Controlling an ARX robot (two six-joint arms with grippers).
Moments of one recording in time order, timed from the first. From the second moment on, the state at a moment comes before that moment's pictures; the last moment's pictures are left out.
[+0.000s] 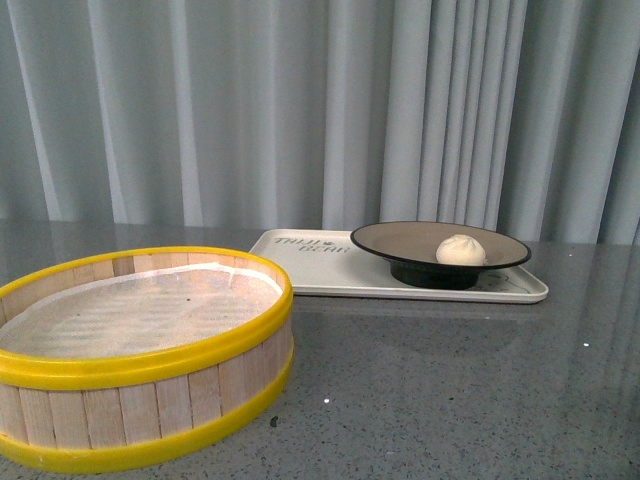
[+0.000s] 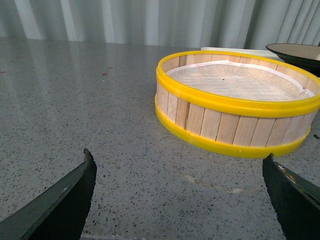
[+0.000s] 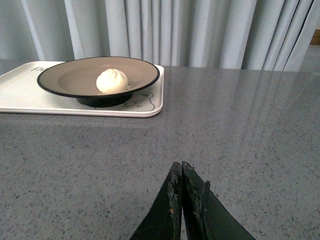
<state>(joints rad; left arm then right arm) 0.00 0.00 0.03 0.00 0.00 0.00 0.00 1.03 0.30 0.72 0.01 -0.01</state>
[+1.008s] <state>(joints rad) 0.00 0.00 0.03 0.00 0.00 0.00 0.00 0.47 0.01 0.47 0.00 -0.01</state>
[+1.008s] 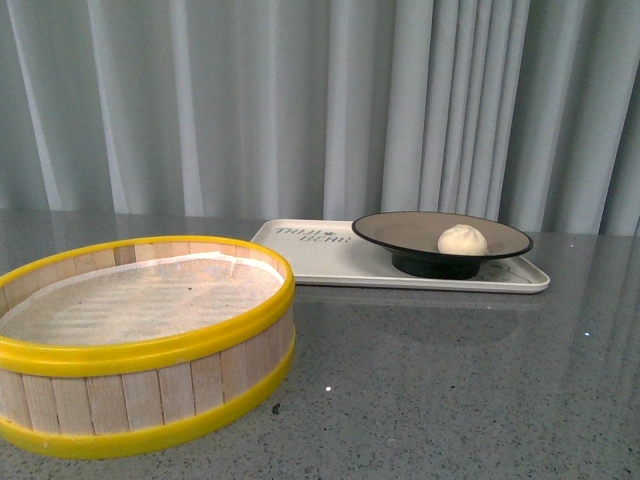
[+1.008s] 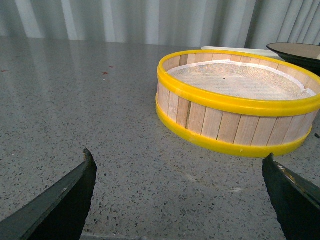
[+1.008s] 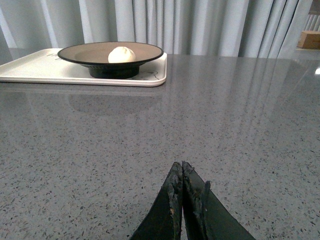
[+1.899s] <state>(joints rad) 0.00 0.00 0.03 0.00 0.00 0.00 0.00 0.01 0.01 0.01 0.00 -0.01</state>
